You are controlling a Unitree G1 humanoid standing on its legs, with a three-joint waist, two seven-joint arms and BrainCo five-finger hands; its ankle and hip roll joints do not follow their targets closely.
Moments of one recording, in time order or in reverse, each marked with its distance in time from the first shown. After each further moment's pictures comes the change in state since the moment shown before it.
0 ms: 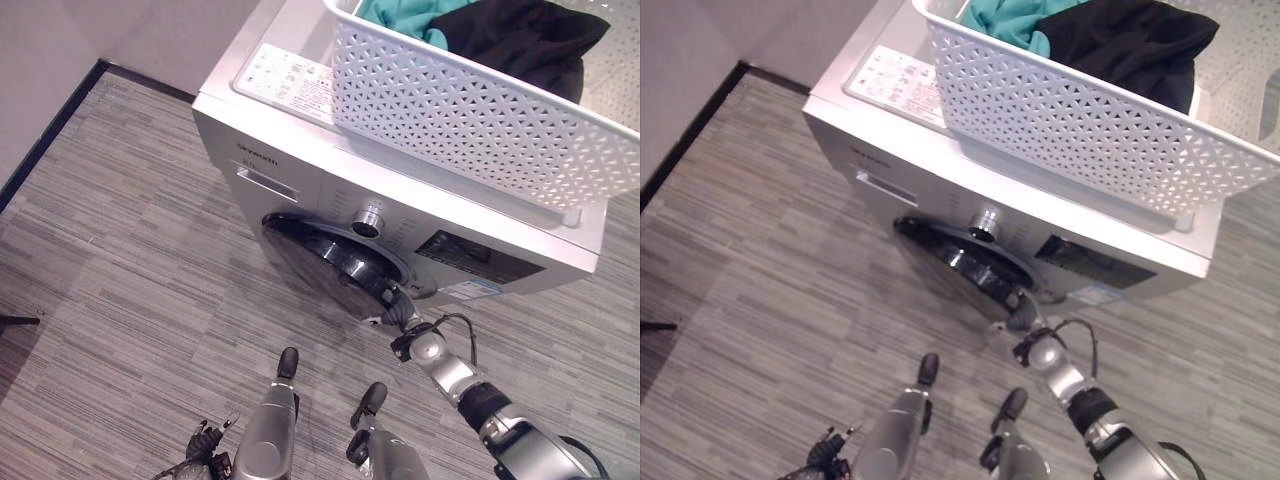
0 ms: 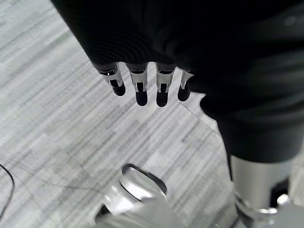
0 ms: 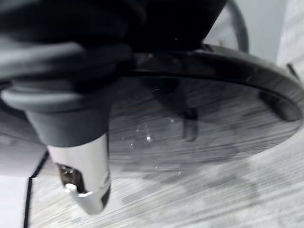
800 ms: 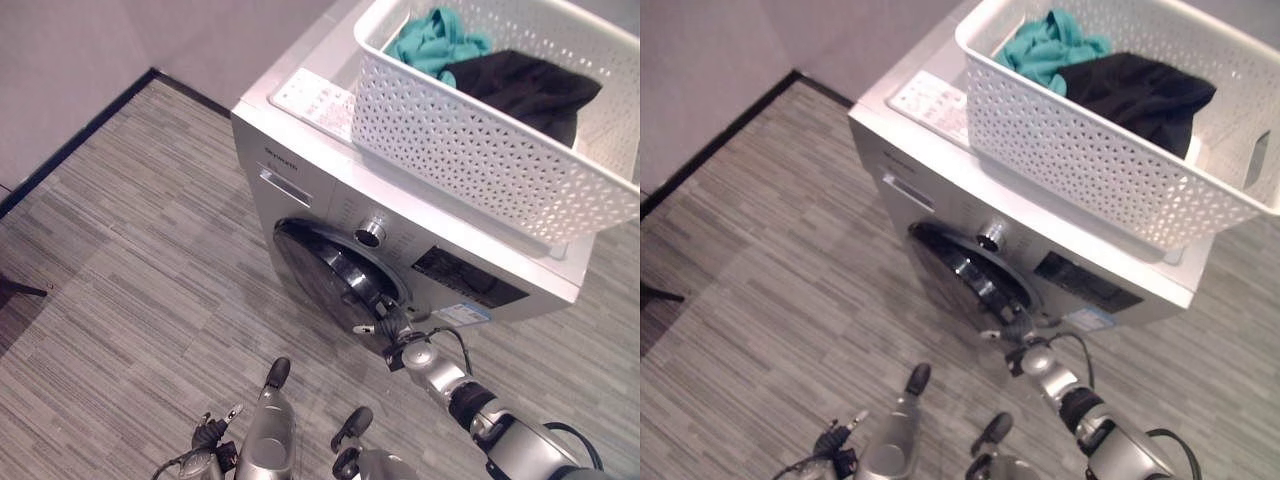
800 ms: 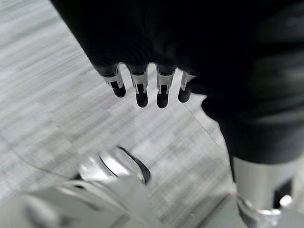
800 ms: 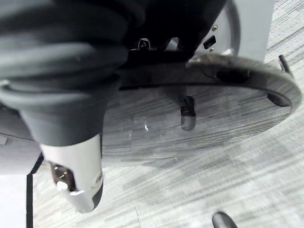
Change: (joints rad) left arm -0.025 0.003 -0.029 -0.064 -0.021 0.019 0.067; right arm -0.038 0.045 0.186 0.186 0.364 0.000 -0.019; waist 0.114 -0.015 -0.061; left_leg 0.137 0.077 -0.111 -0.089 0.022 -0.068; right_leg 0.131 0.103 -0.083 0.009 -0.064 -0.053
